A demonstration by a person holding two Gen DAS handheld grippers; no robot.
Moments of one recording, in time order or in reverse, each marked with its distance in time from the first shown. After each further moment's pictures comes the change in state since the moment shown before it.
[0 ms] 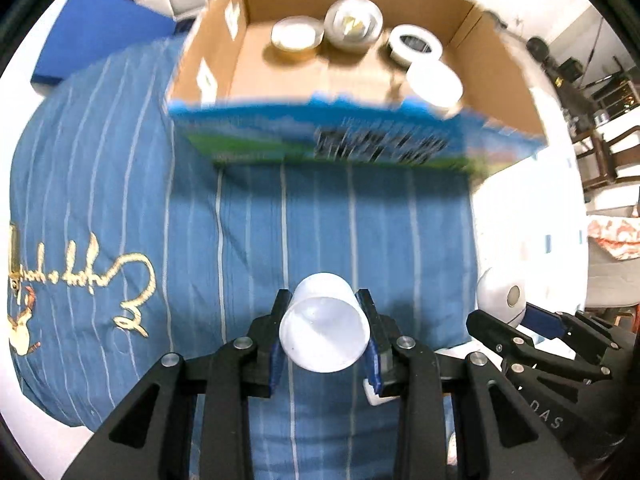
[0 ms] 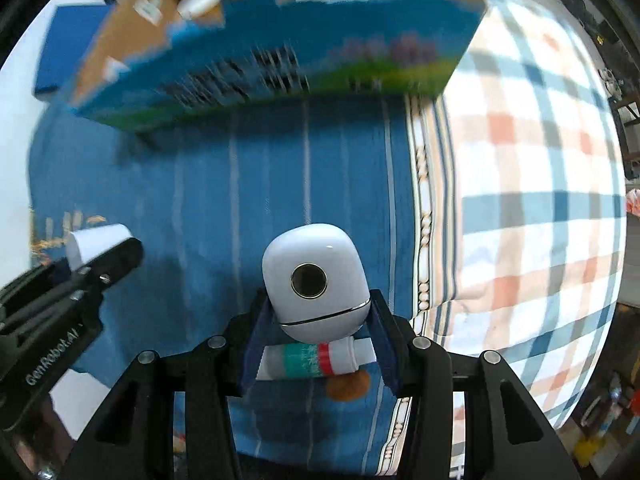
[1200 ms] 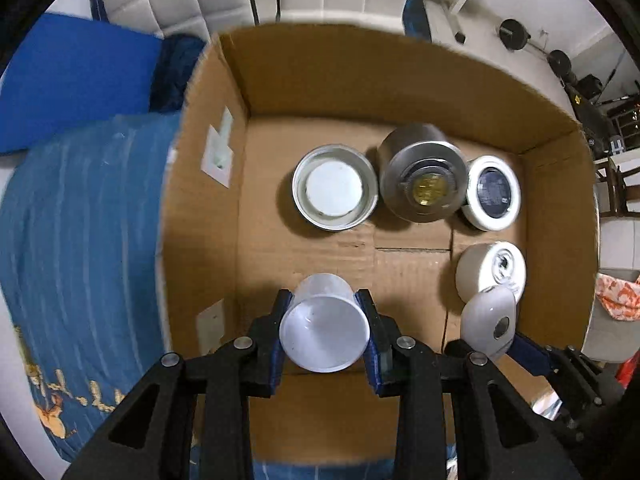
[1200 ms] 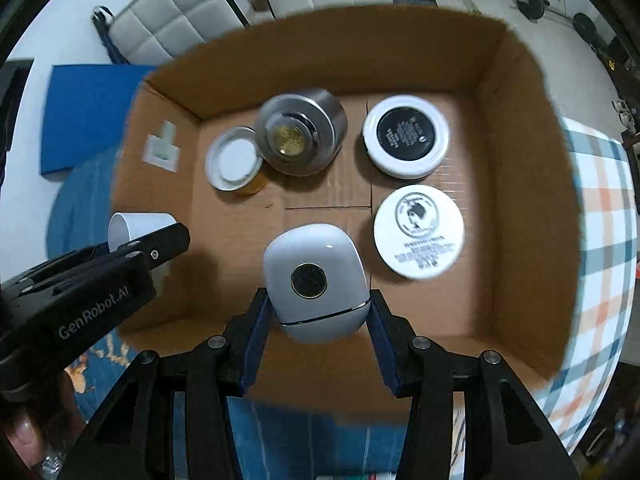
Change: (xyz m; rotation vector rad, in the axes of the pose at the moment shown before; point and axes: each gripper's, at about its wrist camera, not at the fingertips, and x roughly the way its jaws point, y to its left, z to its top) left arm 0.072 0.063 0.236 -0.040 0.112 0.006; right arm -0.013 0.012 0.231 0.011 -0.048 0.022
